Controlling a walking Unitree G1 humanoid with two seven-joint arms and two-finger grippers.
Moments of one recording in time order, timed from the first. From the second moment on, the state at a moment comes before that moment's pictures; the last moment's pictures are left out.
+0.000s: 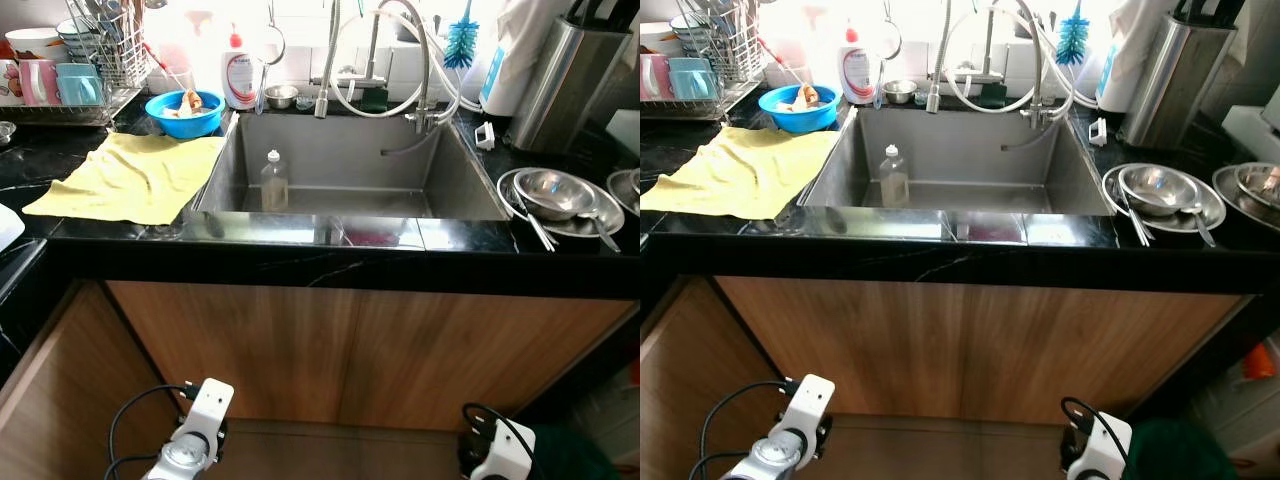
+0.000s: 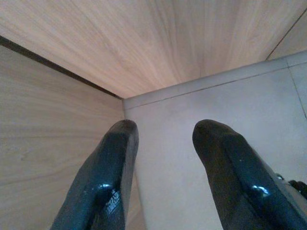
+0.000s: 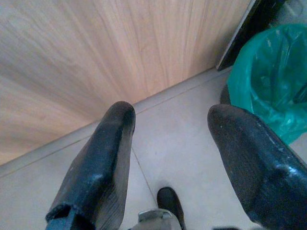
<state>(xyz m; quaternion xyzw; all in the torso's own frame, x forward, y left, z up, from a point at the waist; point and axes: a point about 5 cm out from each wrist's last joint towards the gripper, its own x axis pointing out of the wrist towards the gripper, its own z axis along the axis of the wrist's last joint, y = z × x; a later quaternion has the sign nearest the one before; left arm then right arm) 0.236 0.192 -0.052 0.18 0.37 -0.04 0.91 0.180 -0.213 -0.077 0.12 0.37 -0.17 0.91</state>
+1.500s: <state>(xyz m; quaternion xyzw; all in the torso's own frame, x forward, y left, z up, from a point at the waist) 0.244 0.181 -0.048 0.18 0.35 -0.05 0.92 0.179 -0.213 -0.077 0.11 0.37 -0.15 0.91</state>
